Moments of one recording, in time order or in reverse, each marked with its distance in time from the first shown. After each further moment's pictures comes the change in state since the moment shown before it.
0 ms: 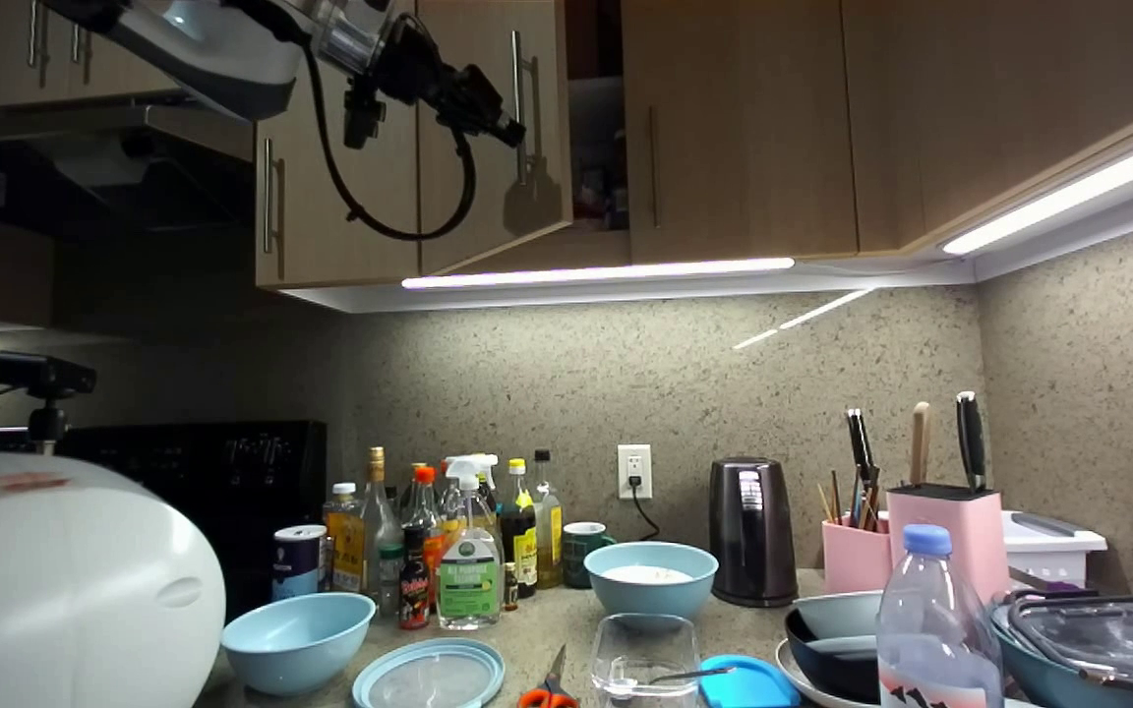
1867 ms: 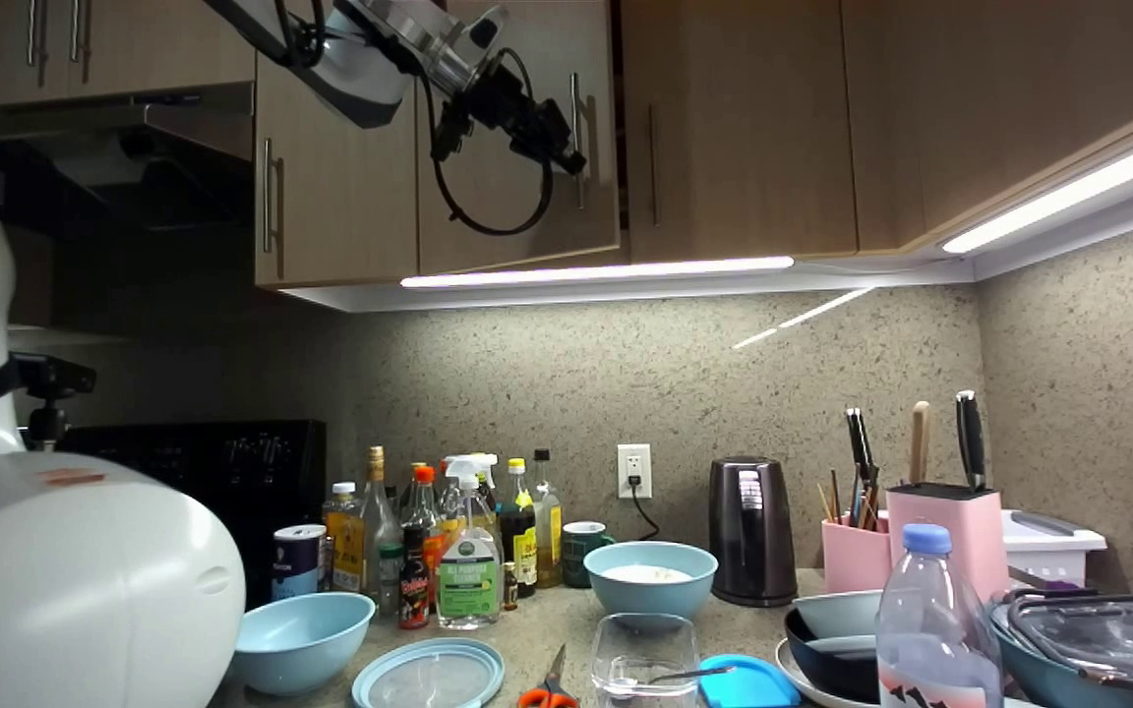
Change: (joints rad) arm 0.080 0.422 -0.101 0.411 -0.001 -0.139 -0.119
